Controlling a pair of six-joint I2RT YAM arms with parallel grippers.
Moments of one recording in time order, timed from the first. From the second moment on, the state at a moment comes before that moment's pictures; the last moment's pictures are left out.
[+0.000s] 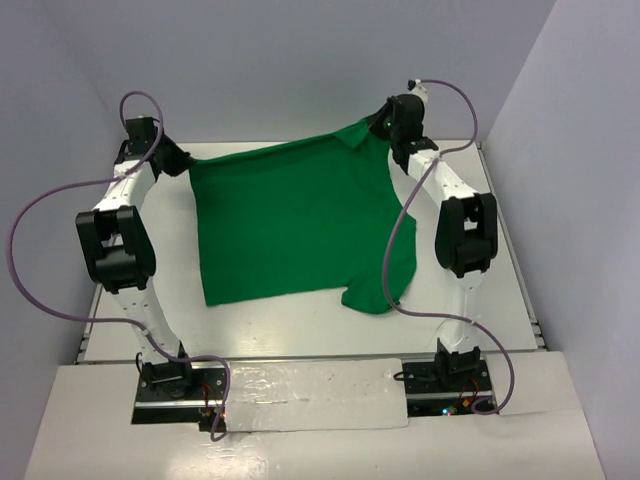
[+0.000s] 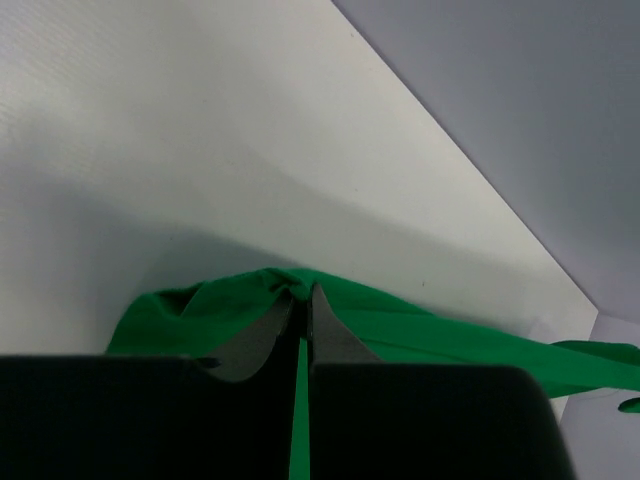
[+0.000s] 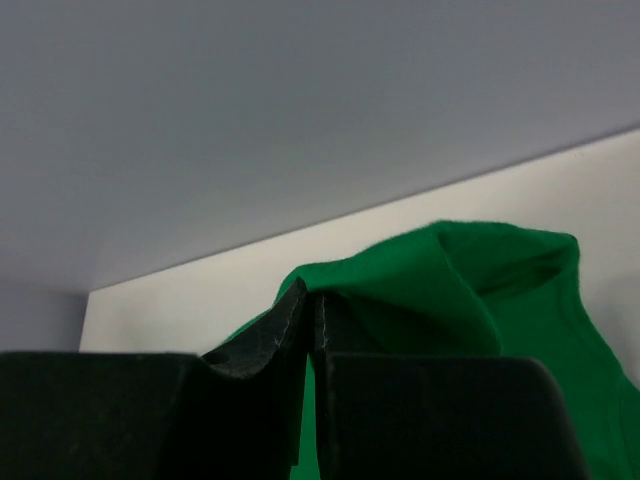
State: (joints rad) left arm 0.12 2.02 1.68 -0.33 0.20 -0.74; right arm 0.18 2.11 1.80 0.07 0.01 0.66
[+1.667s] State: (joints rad) left arm 0.13 1.93 1.34 -0.30 0.25 -0.74; right arm 0.18 1.71 0.98 0.18 0.03 0.80
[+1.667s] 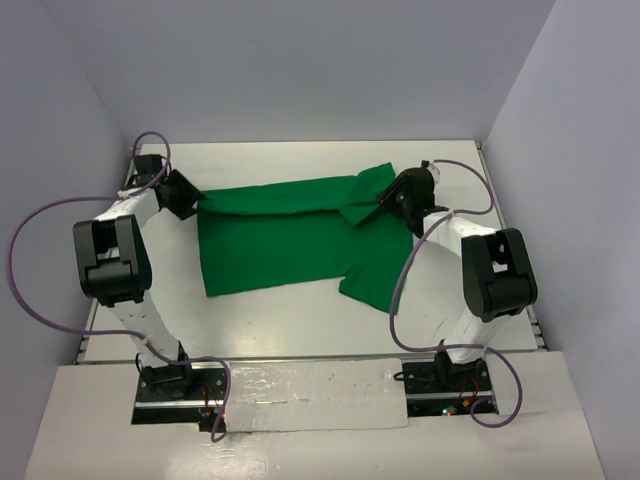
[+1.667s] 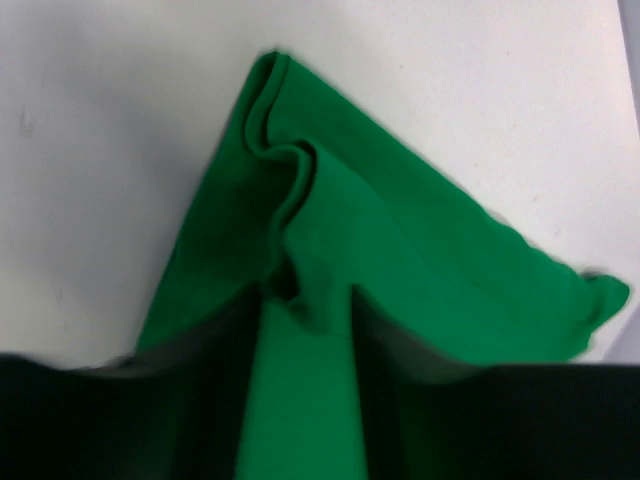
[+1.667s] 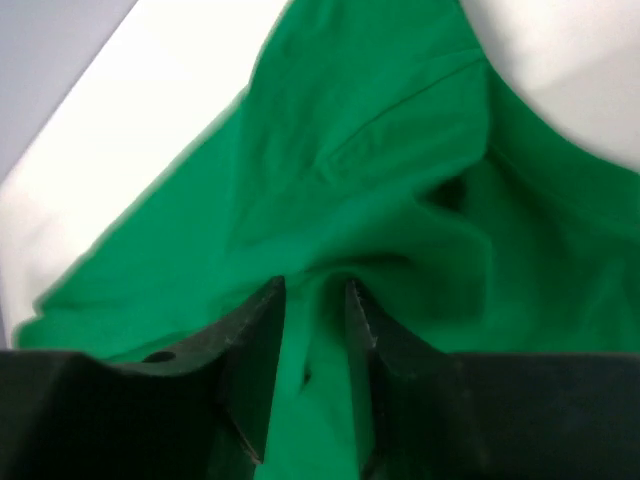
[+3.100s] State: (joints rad) left arm -0.04 1.87 1.36 -0.41 0.12 -0.79; right arm 0.09 1.85 1.14 -0.17 -0.02 0.70
